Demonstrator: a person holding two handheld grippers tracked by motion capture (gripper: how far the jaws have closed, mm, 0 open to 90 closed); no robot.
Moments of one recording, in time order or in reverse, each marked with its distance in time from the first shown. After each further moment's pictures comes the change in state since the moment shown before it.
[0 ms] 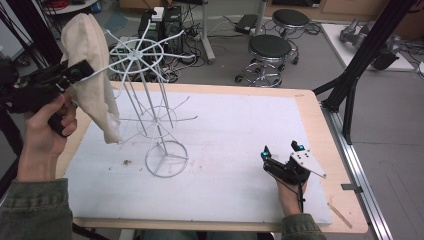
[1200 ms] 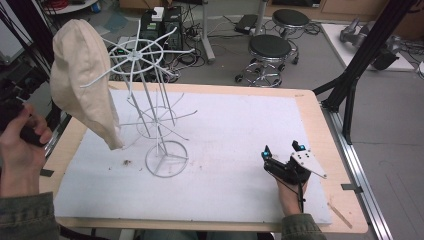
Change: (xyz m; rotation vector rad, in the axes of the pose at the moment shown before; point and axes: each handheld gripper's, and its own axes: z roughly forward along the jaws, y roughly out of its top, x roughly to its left) left arm 0.005 -0.011 -0.066 -0.213 0.326 0.119; right arm 0.000 0.000 0.000 -0.004 -0.012 -0.003
